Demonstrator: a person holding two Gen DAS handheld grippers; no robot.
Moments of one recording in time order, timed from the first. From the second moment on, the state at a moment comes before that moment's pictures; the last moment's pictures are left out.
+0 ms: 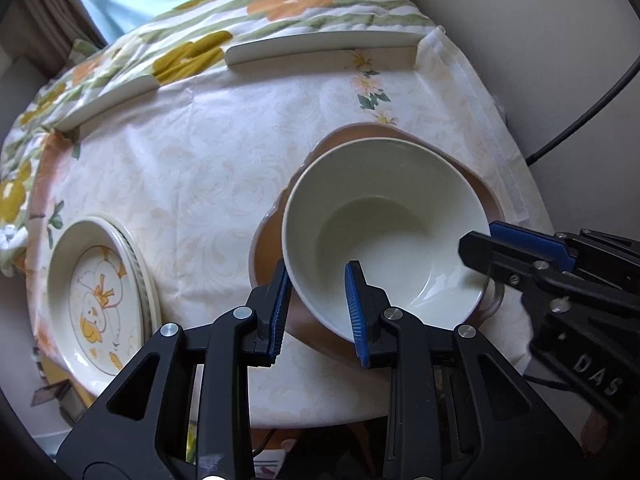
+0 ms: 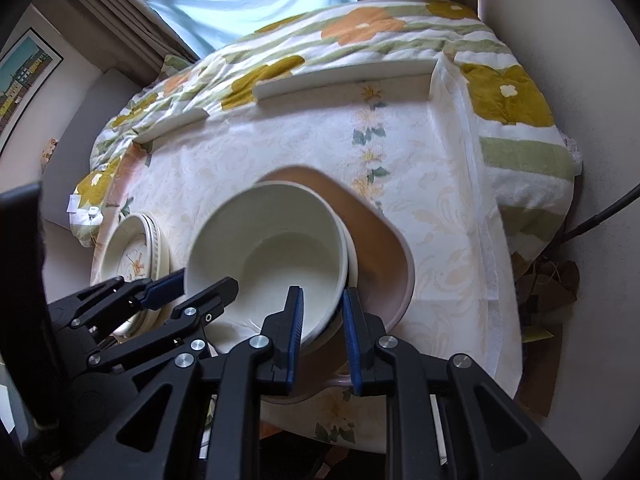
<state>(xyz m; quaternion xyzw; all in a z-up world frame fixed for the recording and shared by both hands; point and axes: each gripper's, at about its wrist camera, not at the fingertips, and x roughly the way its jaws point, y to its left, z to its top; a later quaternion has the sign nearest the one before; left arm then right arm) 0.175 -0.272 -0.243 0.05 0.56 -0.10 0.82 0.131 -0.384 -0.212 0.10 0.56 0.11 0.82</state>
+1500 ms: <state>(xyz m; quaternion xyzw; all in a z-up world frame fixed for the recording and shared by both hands) 0.221 -0.226 -0.278 0.10 0.63 -0.19 0.75 0.177 -0.404 -0.258 -0.05 0.64 0.18 0.74</state>
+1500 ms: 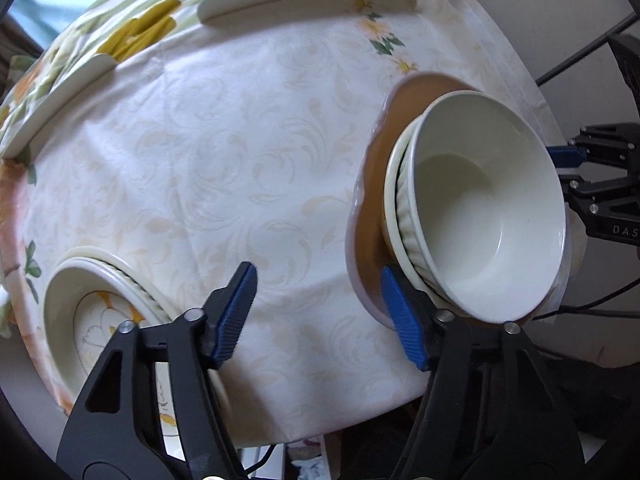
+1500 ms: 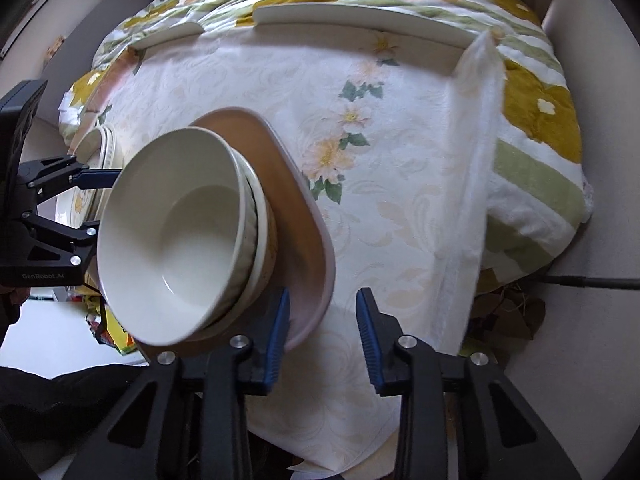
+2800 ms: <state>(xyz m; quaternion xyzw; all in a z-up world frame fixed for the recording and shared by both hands) 0.208 -0.246 -0.283 0.08 0.64 -0.20 0.74 0.180 -0.398 -0.270 -0.05 0.64 0.23 0.74</state>
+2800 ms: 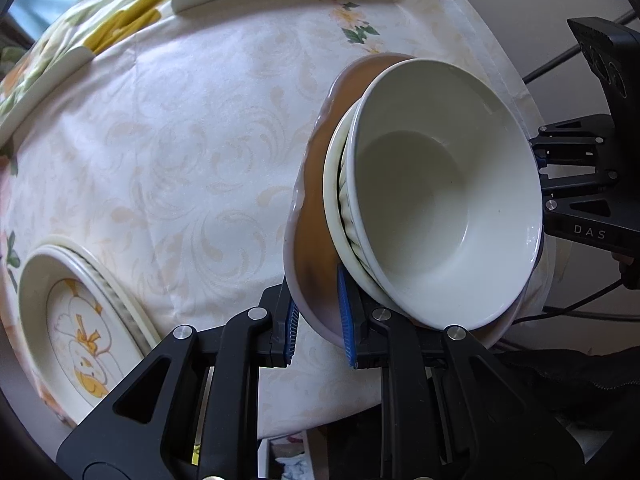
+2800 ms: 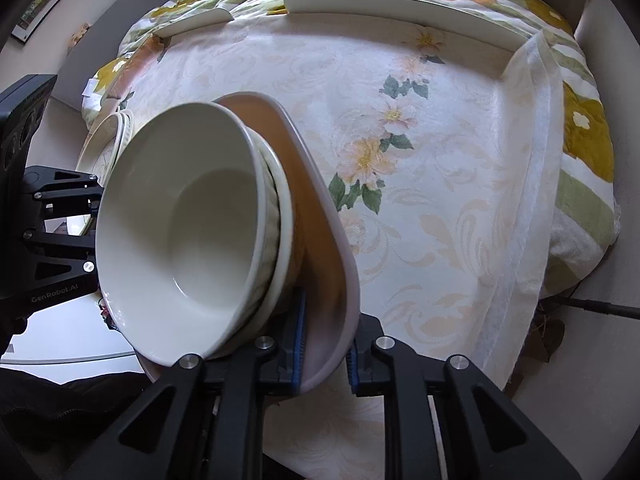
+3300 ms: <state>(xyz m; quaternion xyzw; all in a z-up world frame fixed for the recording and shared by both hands) 0.193 -0.175 -0.242 0.02 0.63 -0.13 0.76 0.188 -0.338 -0.236 -0.09 0.62 0.29 0.73</state>
